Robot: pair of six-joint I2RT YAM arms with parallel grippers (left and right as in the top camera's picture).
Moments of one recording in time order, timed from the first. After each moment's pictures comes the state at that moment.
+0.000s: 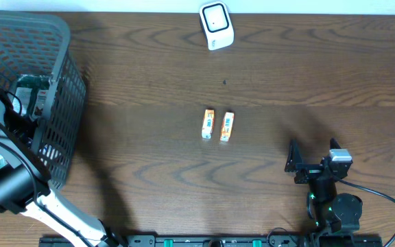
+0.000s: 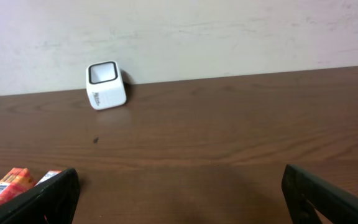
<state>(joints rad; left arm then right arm) 0.67 2.08 1.54 -1.30 0.07 -0.12 0.03 0.02 0.01 -0.07 -0.03 0.13</state>
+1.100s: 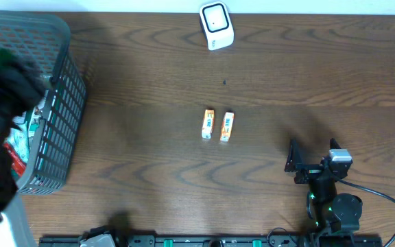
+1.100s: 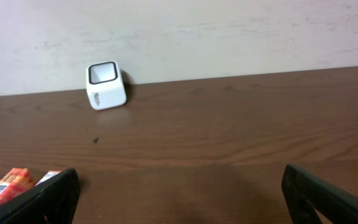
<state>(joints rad) 0.33 1.19 1.84 -1.19 0.11 -0.22 0.03 0.02 0.01 -0.07 -0.03 0.13</state>
